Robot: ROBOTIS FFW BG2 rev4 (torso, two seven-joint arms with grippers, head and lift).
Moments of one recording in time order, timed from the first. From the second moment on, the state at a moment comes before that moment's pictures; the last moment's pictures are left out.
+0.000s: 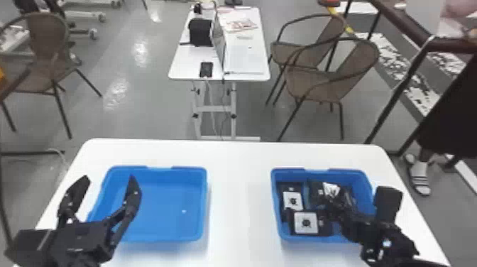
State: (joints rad) left arm 0.53 0.01 0.06 -1.91 0.05 -0.22 -0.05; right arm 0.08 -0.10 -0.20 -1.34 -0.15 0.28 0.33
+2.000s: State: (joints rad) left arm 0.27 0.04 0.04 -1.95 0.43 0.33 -0.27; right arm -0.35 -0.08 0.41 -1.23 -0.49 0.34 0.82
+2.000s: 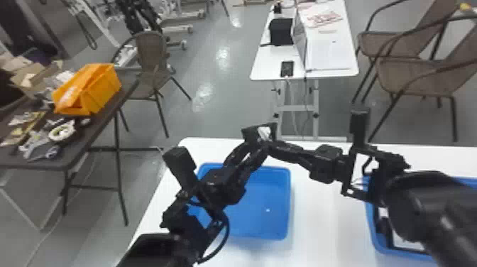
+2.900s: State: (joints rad) left arm 0.37 0.00 0.12 -1.90 0.08 0.14 -0.19; right arm -0.10 -0.08 0.12 -1.48 -0.12 0.28 0.73
